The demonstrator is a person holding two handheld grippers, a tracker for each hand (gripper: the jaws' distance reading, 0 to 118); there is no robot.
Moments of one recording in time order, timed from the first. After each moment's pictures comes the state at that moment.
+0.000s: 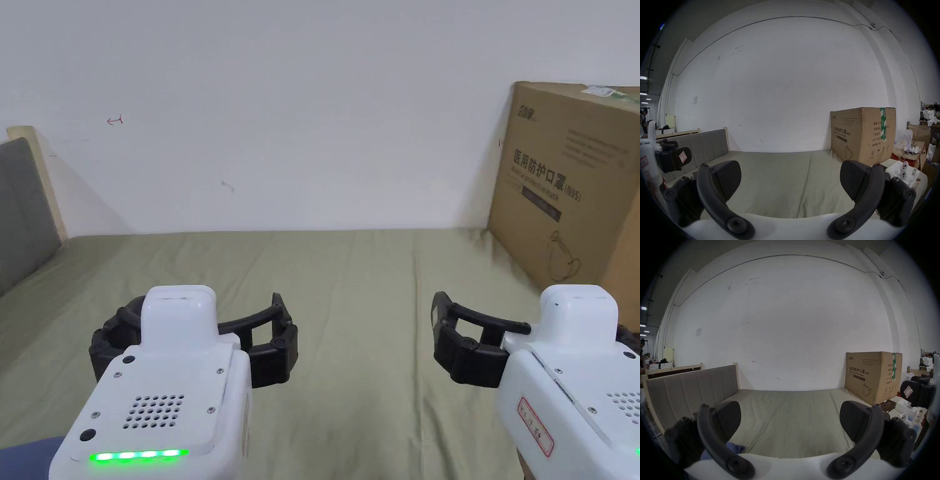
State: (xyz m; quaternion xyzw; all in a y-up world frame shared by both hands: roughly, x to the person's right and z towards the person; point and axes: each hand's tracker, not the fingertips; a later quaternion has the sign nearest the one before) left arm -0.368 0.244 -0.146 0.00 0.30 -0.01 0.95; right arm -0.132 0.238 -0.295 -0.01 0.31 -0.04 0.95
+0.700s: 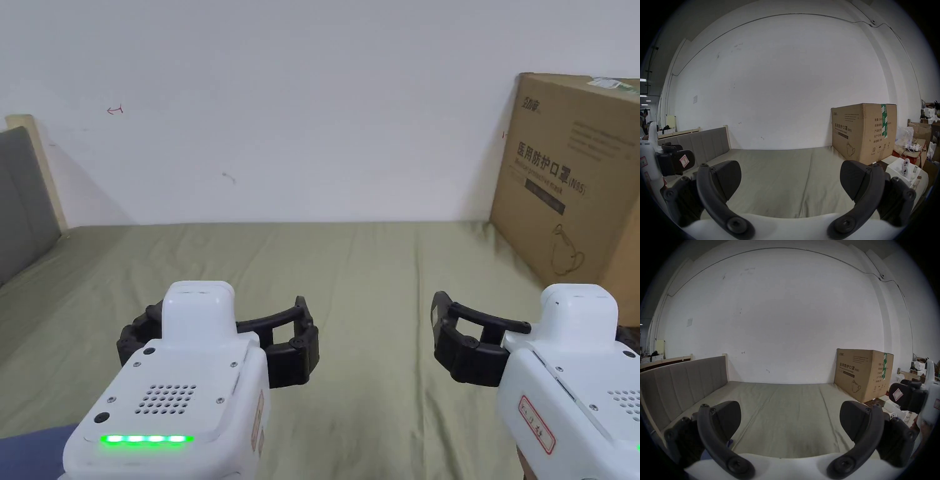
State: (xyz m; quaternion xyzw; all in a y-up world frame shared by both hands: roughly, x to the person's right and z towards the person) left arm -0.369 0.240 -0.151 -0.03 0.25 0.02 0.97; right arm -0.137 0.231 -0.296 -0.02 0.31 -0.04 0.95
